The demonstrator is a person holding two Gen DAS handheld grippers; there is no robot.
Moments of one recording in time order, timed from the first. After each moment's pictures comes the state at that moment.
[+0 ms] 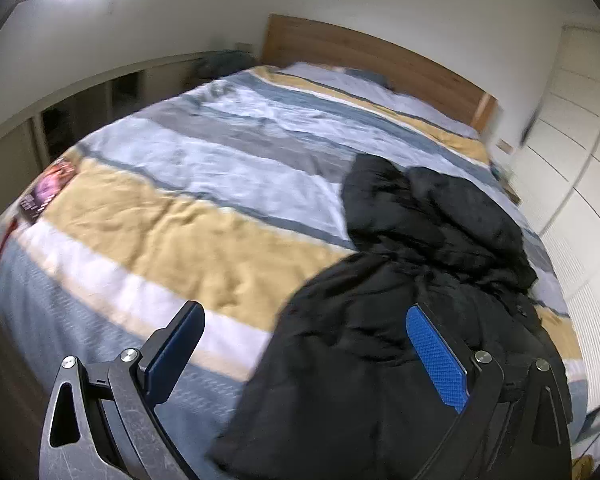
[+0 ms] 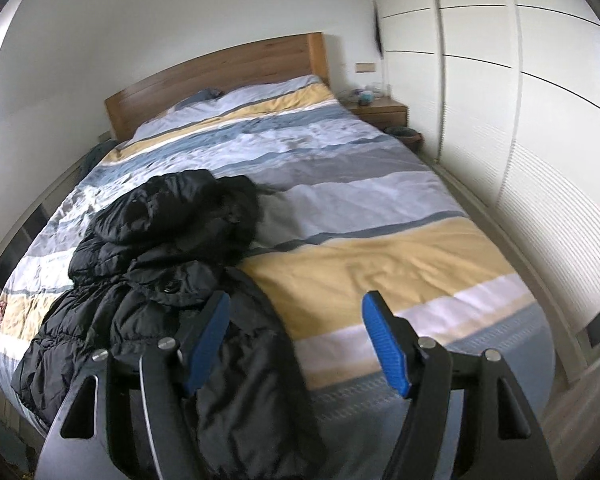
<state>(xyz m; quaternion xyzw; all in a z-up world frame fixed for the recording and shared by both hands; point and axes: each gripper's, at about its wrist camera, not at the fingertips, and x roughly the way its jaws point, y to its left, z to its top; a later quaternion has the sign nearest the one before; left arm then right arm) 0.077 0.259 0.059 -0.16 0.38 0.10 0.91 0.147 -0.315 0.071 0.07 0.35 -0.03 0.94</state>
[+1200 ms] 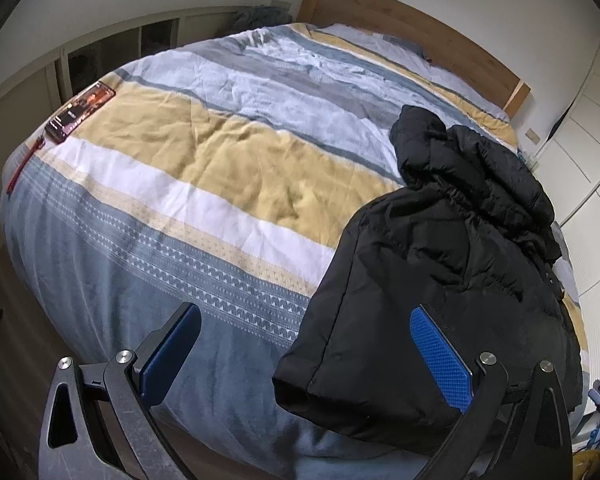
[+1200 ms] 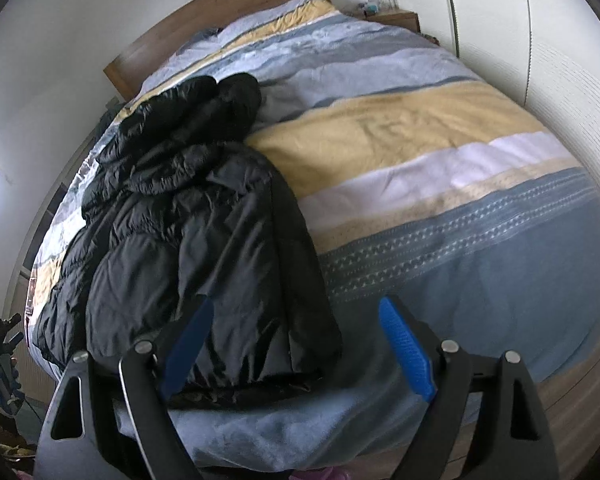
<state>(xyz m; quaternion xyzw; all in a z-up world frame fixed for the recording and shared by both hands) 0.026 0.287 -0.005 -0.20 0.44 0.12 0.87 0.109 -0.328 -0.048 0.15 0.46 0.04 0.87</state>
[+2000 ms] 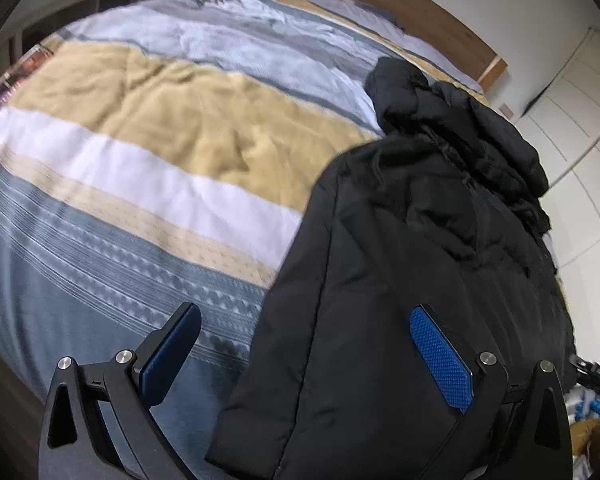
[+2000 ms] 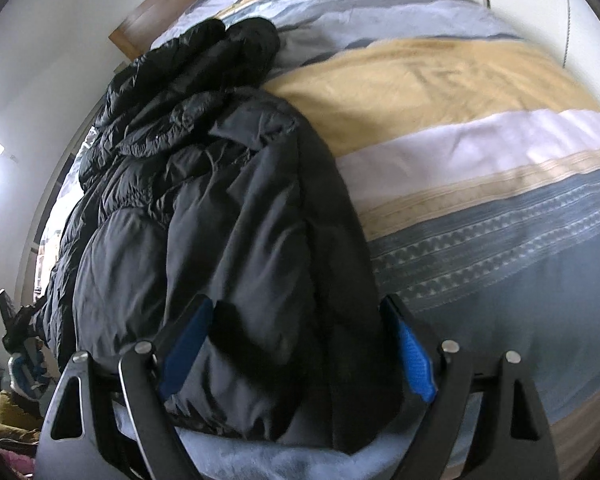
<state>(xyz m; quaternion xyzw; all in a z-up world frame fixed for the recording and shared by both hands) 0.070 0.278 -0.076 -0.23 0.48 0.03 0.85 0.164 -0.303 -0.102 0.17 0.53 0.09 0.82</state>
